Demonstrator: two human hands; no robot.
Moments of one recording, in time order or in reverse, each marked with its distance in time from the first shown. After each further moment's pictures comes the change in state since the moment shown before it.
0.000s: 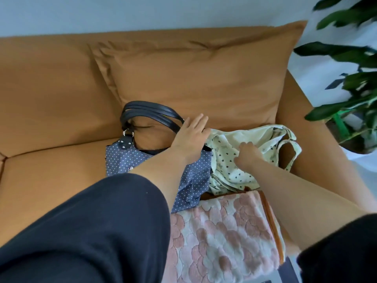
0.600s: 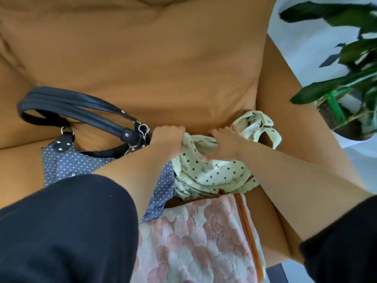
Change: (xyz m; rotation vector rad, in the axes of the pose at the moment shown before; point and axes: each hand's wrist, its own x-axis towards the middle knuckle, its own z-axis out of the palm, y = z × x) left_hand 0.110 0.056 0.070 -0.069 -0.186 -0.242; right_hand 0.103 0.080 0.018 -0.213 -0.078 -0.455
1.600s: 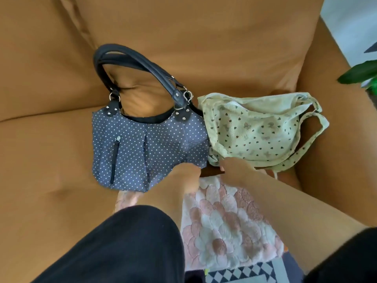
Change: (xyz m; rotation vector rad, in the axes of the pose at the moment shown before) left_hand -0.134 -0.013 0.098 -0.120 -0.460 0.090; right_hand -0.057 -0.107 0.091 0.027 -0.180 -0.024
